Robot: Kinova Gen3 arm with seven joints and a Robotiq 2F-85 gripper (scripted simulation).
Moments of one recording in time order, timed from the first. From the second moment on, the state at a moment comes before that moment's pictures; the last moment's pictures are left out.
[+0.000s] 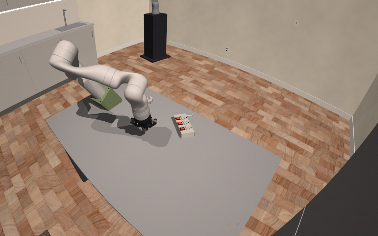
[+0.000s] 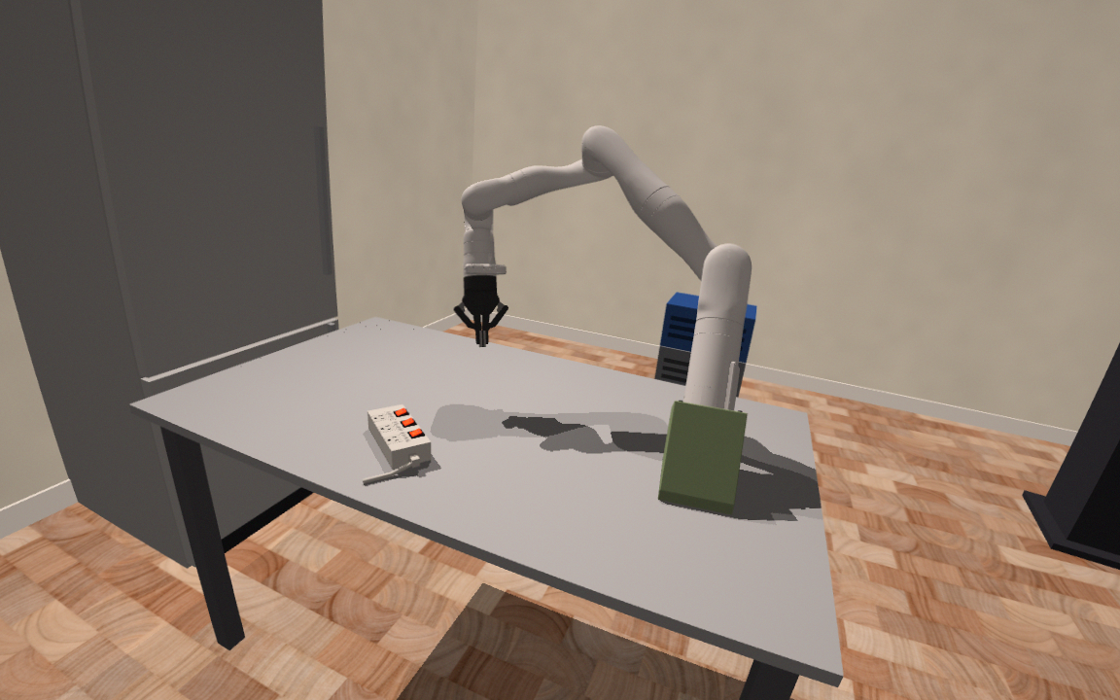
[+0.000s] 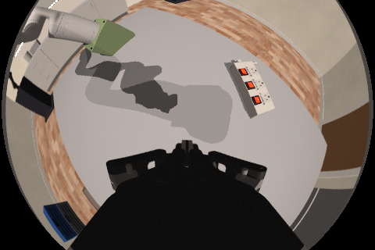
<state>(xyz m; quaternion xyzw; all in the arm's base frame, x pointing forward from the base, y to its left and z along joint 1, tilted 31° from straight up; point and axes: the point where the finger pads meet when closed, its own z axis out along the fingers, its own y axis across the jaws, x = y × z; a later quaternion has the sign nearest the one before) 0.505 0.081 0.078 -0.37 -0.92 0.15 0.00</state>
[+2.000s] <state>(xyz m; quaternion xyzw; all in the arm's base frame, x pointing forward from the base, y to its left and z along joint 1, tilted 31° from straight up) 0.512 0.102 0.054 -0.43 -0.88 0.19 -0.03</state>
